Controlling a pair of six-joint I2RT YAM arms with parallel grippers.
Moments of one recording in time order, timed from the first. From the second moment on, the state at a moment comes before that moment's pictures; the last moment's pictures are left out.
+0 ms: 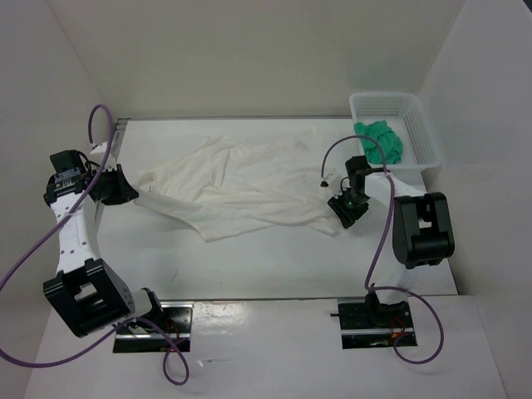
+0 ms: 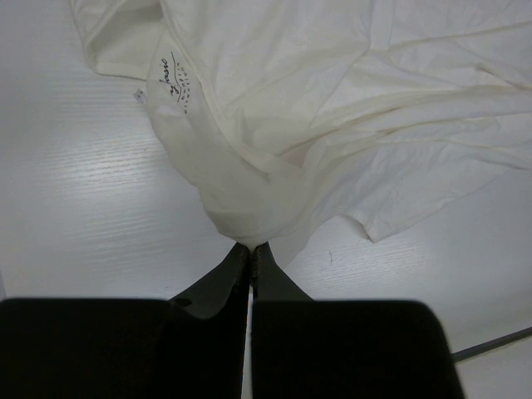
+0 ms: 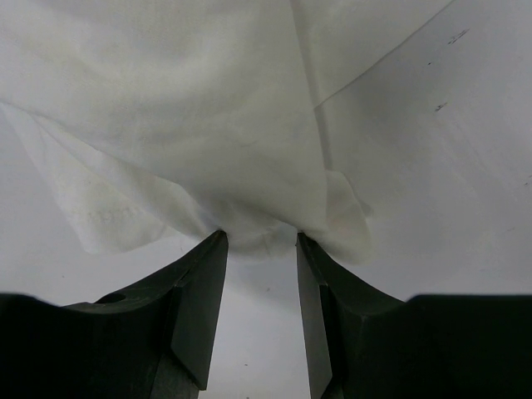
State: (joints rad) left arm 0.50 1.28 1.14 -0.80 0.59 0.26; right arm 0.10 1.70 1.02 -0.70 -0.14 -0.62
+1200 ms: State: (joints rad) left arm 0.48 1.28 1.14 -0.81 0.58 0.26; right arm 0.14 1.62 1.07 -0.73 -0.04 -0.59
